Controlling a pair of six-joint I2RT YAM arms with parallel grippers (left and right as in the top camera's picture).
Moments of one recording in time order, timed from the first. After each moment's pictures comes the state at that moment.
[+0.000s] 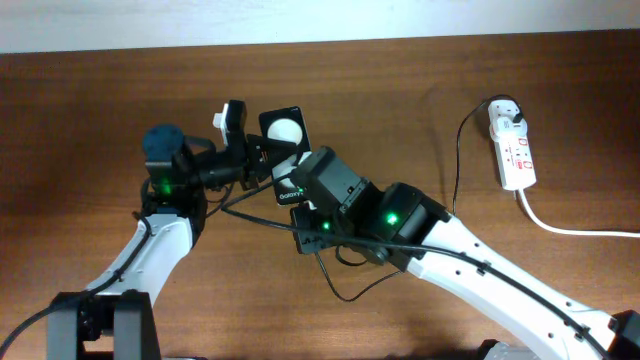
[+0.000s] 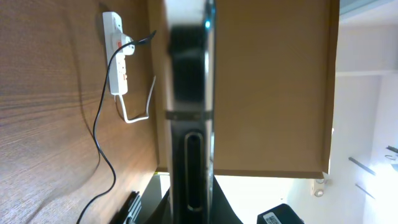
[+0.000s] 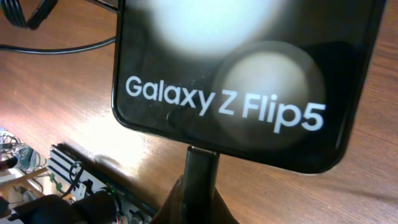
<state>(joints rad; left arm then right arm) -0.06 1.56 0.80 0.66 1.27 -1.37 0.86 1.51 1.45 -0.94 -0.12 0.63</state>
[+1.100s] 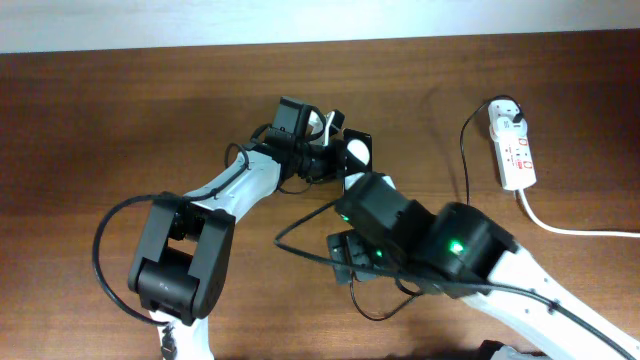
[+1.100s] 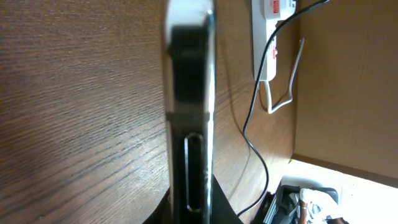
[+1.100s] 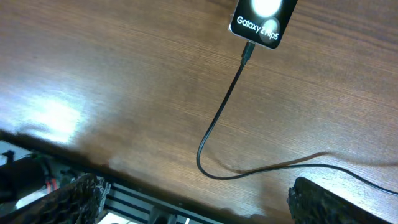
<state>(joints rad) -0.43 2.03 1.33 -0.21 0.79 -0.58 0.87 1.35 1.46 -1.32 0.05 0.61</state>
